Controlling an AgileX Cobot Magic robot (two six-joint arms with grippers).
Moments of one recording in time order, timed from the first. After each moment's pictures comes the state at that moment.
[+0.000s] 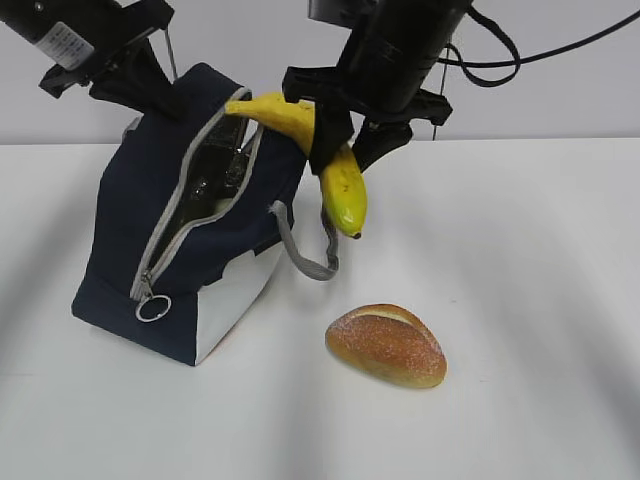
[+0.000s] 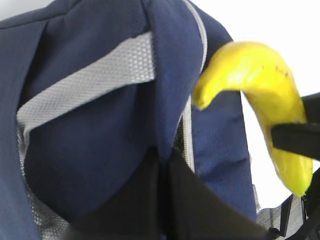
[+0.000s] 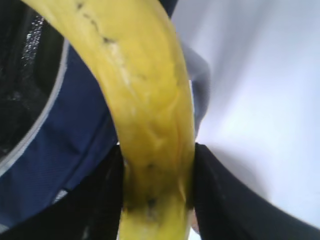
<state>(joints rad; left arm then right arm) -0.14 1.90 -1.78 -0.59 1.23 0.26 0.40 2.04 -1.94 0.27 1.24 0.07</state>
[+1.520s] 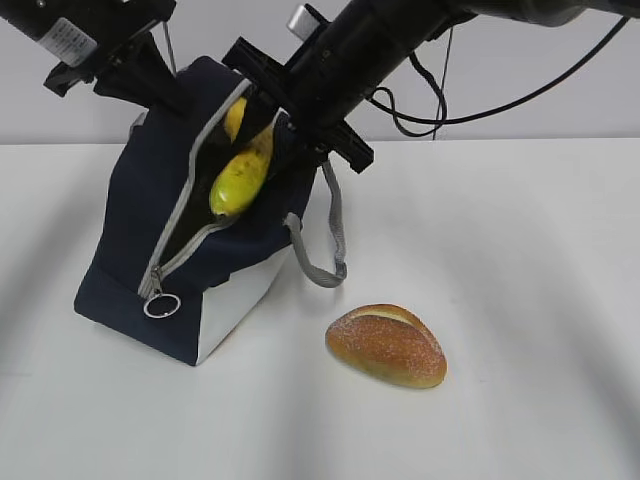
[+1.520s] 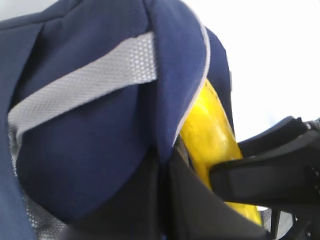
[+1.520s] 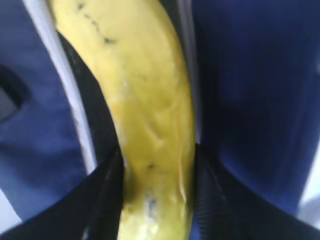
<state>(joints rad) -0.14 1.90 -1.78 -0.62 1.23 0.26 0.40 2.12 -1.94 0.66 1.14 0.29</state>
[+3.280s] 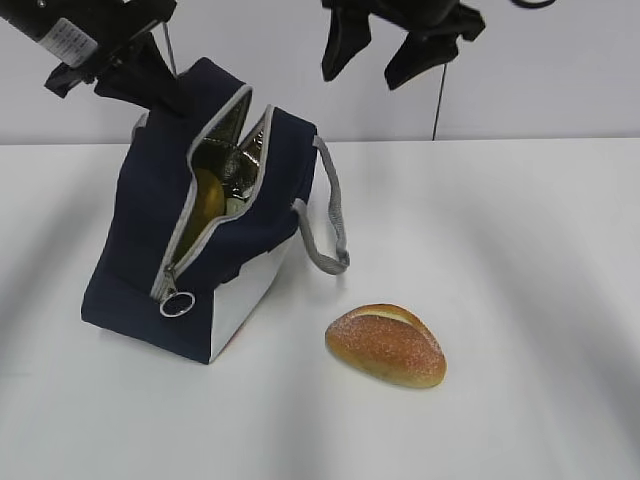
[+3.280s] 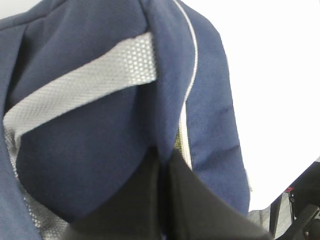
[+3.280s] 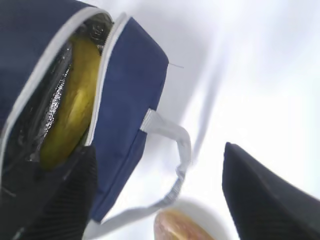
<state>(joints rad) -0.14 1.90 -1.78 -0.62 1.23 0.26 0.31 2.05 -2.13 0.26 1.24 0.00</state>
